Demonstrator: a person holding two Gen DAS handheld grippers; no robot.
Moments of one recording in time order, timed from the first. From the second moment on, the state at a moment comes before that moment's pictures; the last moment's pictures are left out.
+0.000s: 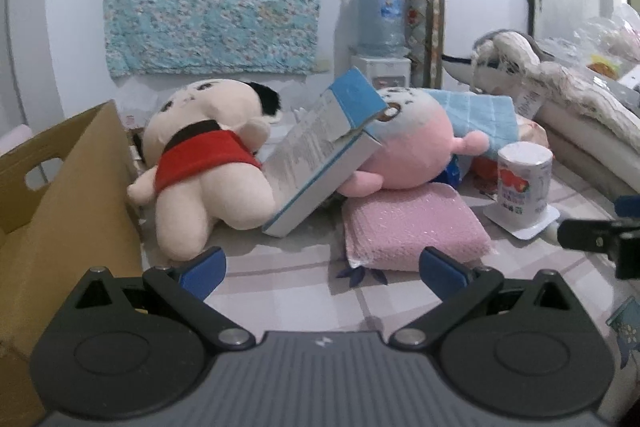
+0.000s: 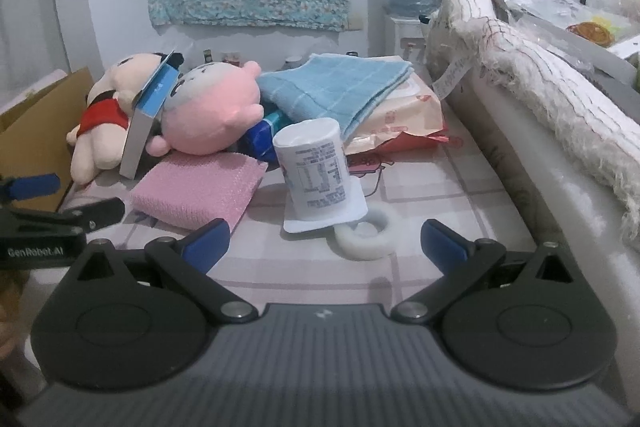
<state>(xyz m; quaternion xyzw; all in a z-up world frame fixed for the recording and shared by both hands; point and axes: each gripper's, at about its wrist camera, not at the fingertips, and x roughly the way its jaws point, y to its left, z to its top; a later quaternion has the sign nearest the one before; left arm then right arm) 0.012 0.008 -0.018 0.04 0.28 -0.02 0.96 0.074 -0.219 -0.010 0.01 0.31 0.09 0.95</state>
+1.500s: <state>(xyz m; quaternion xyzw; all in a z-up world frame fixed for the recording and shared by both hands) 0.008 -0.008 -0.022 0.03 0.27 -0.05 0.96 0.072 -0.233 -0.006 0.05 0.31 0.07 0.95</state>
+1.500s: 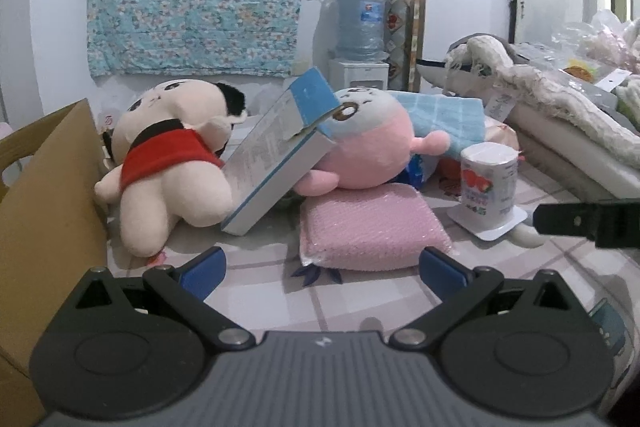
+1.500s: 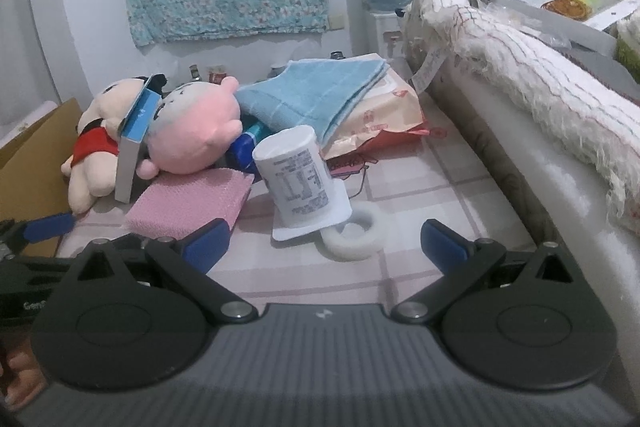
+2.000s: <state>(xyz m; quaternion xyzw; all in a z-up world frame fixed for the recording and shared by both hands) 0.006 -0.013 -0.022 0.03 0.29 -0.05 0.95 0.077 -0.227 -0.014 0.04 0.32 0.07 0.94</state>
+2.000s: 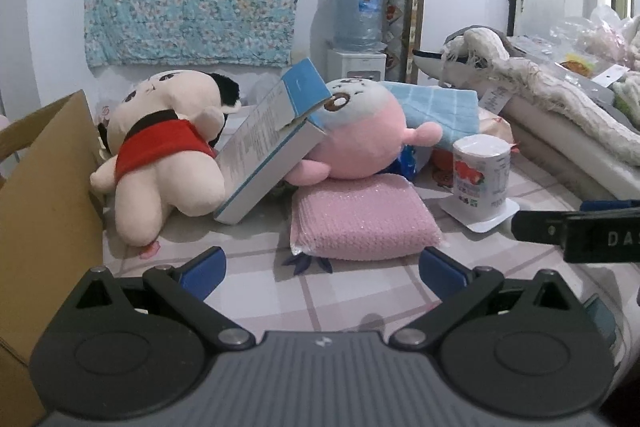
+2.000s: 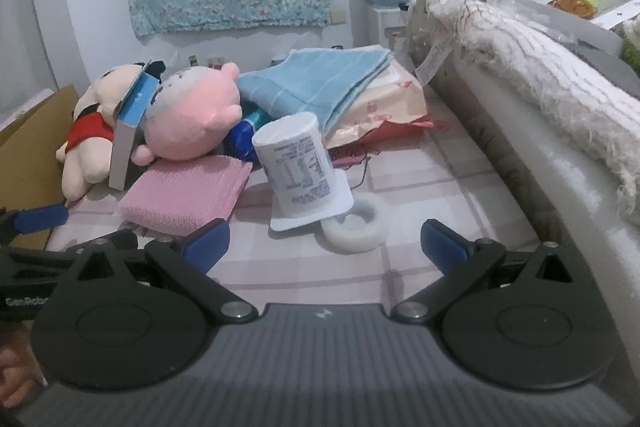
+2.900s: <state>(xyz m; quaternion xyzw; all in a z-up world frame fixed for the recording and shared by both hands) 0.003 -0.008 -0.021 0.02 0.29 -0.05 0.96 0.077 -0.238 -0.009 0.05 0.32 0.05 0.95</state>
